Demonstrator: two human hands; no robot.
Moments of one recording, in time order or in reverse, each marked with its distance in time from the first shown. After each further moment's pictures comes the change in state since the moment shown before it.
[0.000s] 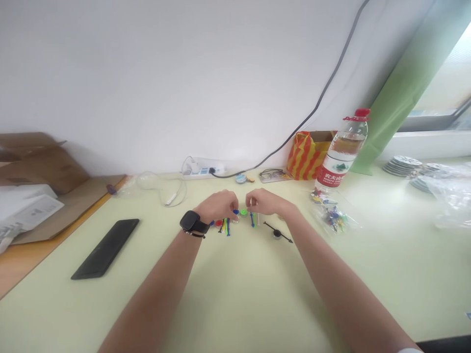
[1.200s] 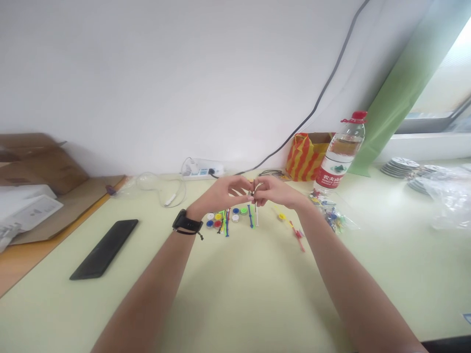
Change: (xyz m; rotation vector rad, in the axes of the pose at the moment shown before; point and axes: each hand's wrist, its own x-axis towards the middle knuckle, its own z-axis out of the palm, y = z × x) left_hand -0.016 0.039 -0.031 -0.595 0.247 0.332; right_hand -0.033 -0.007 -0.036 0.756 0.069 -0.080
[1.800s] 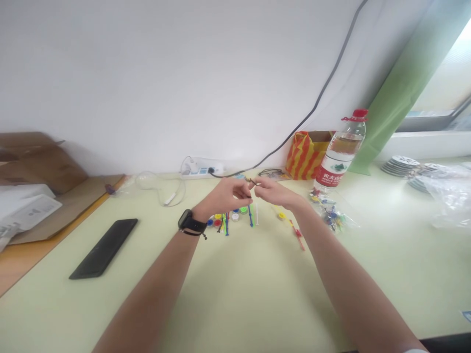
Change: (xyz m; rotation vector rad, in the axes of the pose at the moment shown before) left_hand 0.001 -0.005 0.012 0.004 0.033 0.017; right_hand 0.010 0.013 0.003 -0.397 0.116 0.044
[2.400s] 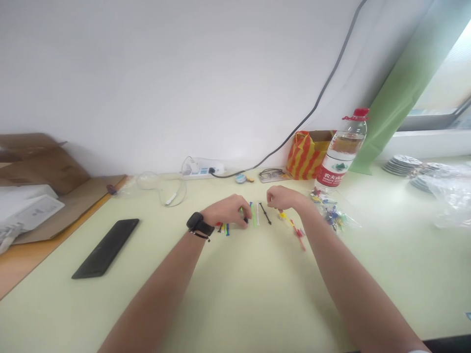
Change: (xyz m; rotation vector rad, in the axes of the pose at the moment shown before) left_hand 0.000 -0.032 0.016 0.221 -0.357 -0.182; right_hand 0.006 0.033 -0.008 -0.373 -0.216 0.318
